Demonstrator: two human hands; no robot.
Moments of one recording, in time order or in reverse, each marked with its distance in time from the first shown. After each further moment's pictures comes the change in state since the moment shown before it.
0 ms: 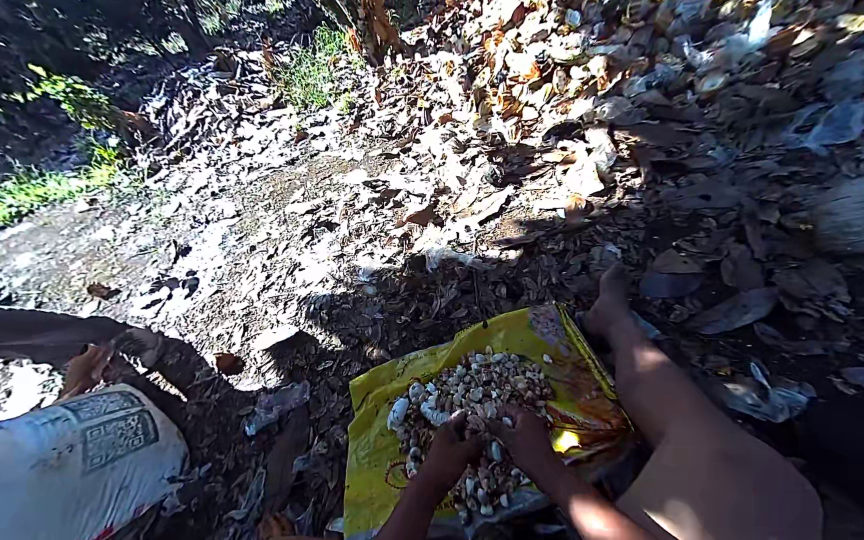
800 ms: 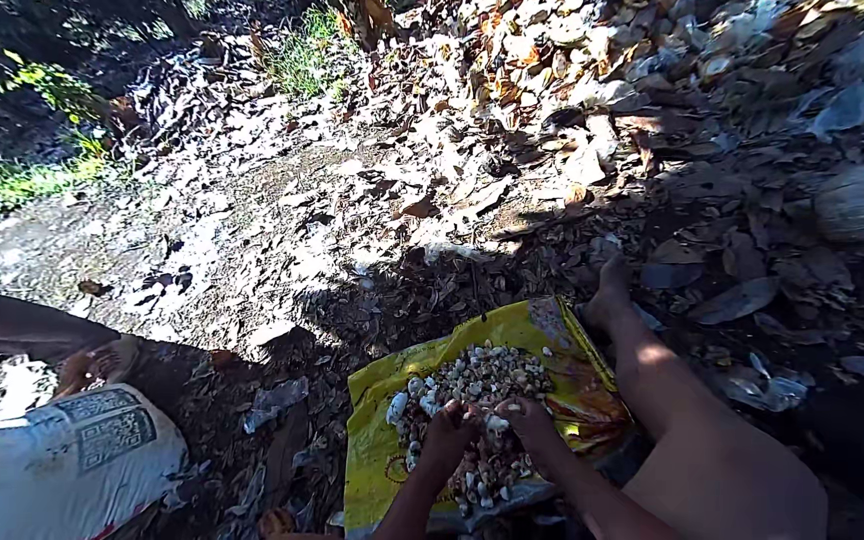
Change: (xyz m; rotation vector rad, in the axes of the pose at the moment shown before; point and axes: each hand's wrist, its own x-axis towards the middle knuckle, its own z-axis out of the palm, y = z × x) left_hand 0.008 0.005 -0.003 0.096 0.122 0.042; right_hand 0.005 0.008 -0.007 0.376 -0.018 0.217
